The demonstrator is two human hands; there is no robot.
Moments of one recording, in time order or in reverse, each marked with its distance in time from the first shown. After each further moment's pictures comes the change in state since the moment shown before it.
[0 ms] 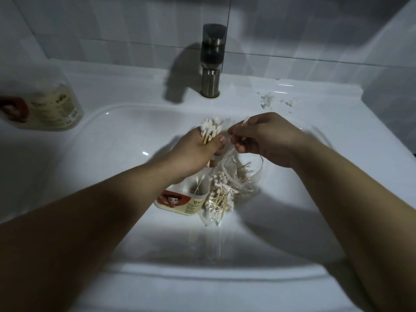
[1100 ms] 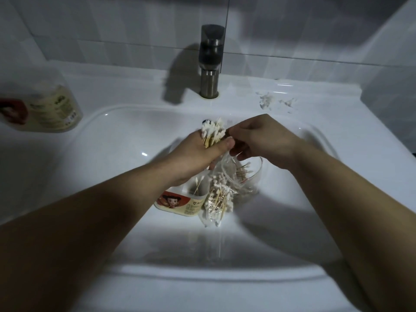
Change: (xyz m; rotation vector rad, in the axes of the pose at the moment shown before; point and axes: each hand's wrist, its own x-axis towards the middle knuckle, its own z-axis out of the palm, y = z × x) left_hand 0.000 -0.002 0.002 -0.027 -0.072 -0.011; right_hand 0.005 0.006 0.002 -0.291 -0.026 -0.051
